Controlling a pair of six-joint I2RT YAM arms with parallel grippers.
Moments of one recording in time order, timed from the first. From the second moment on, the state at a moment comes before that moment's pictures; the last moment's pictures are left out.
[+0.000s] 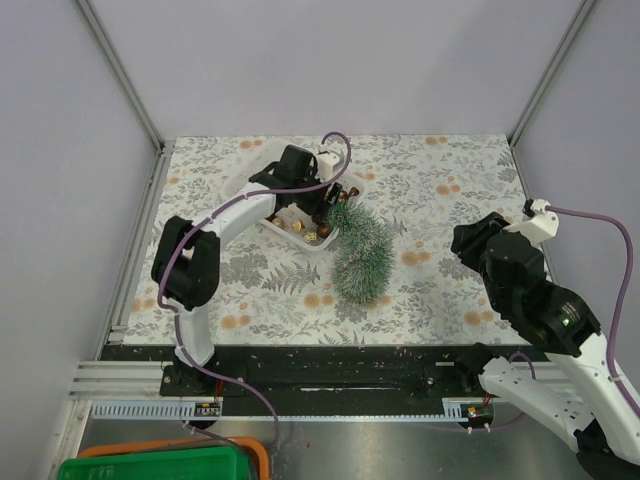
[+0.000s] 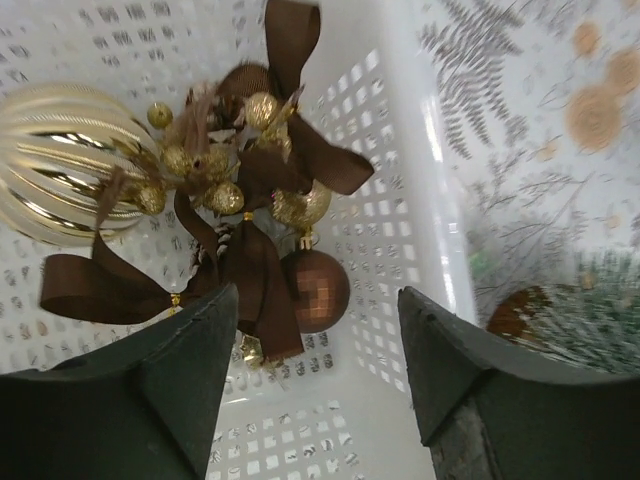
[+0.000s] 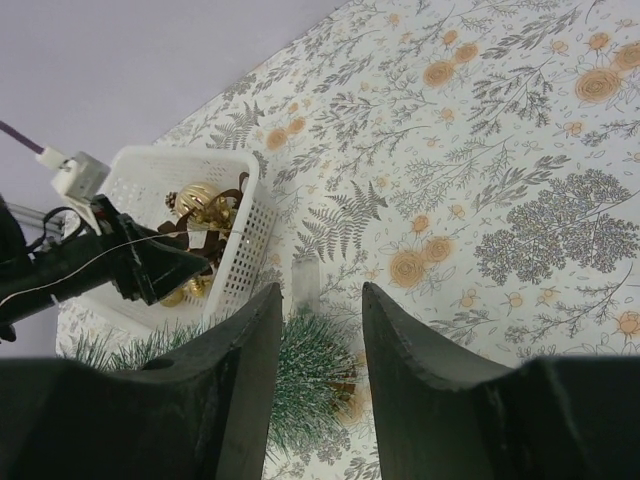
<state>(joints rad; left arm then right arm) -0.50 1.88 1.53 -0.40 0.33 0.08 0.66 0.66 1.10 -0.82 0.69 0.83</state>
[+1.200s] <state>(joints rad) -0.51 1.64 1.57 -0.62 0.41 0.13 0.66 0.81 0.72 -0.23 0.60 0.66</state>
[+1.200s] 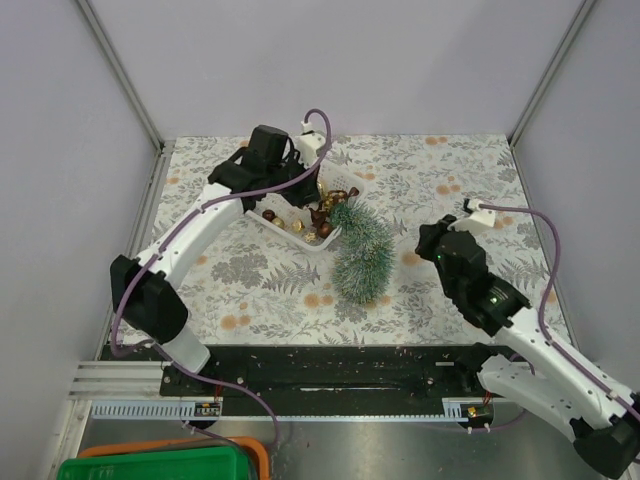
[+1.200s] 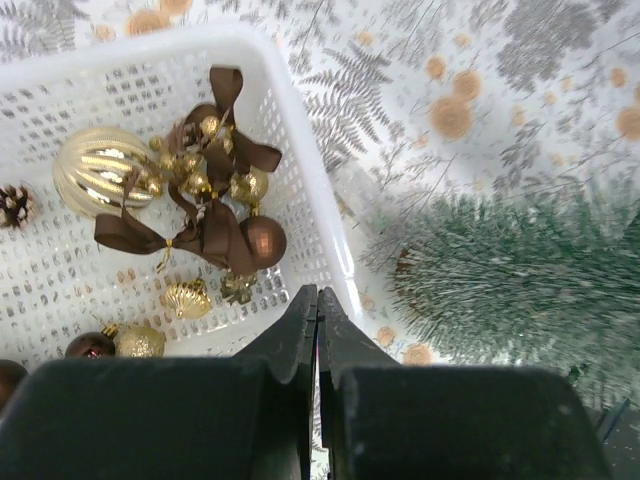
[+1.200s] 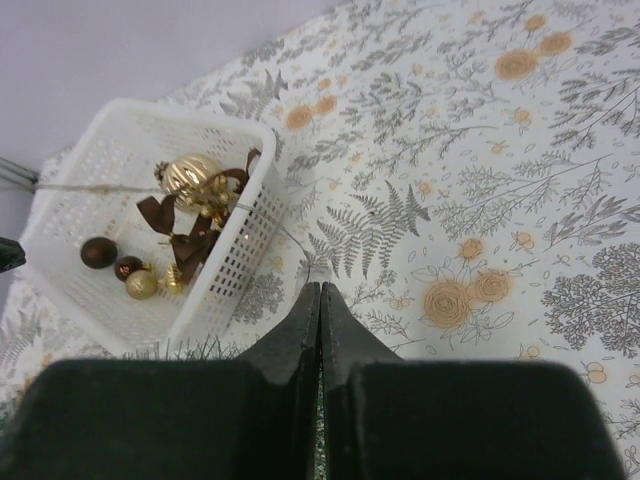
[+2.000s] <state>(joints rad) -0.50 1.41 1.74 -0.82 0.62 0.13 0.66 0.63 0.97 -0.78 0.21 0.76</state>
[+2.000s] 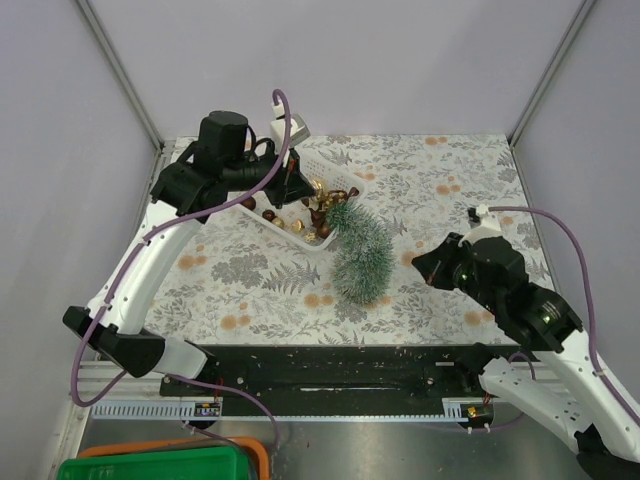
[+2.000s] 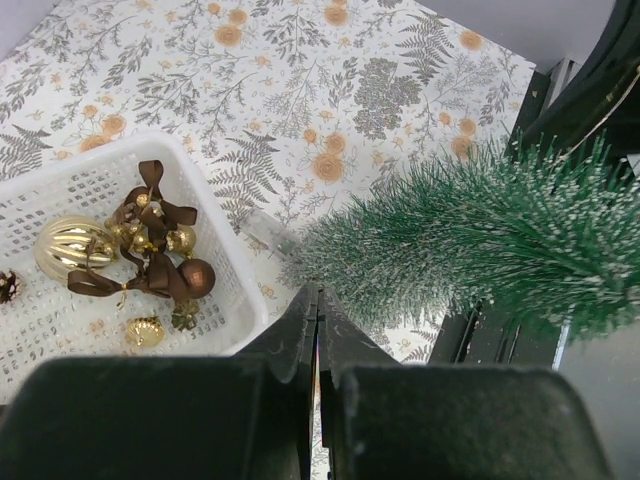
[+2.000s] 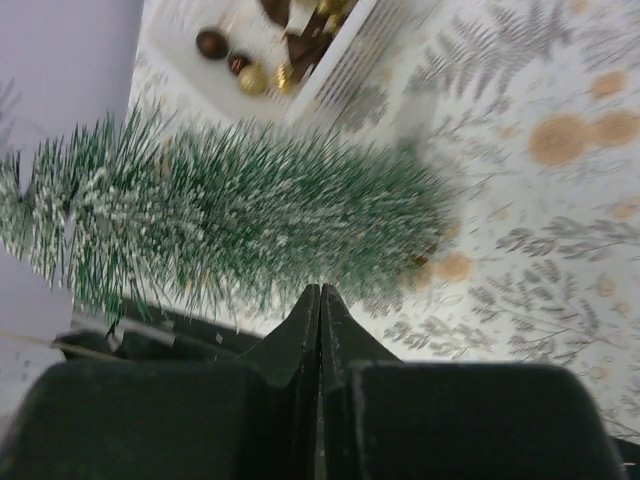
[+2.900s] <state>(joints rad) -0.48 1.43 1.94 -0.83 0.72 0.10 0.67 0.61 0.64 -0.50 -0.06 0.80</state>
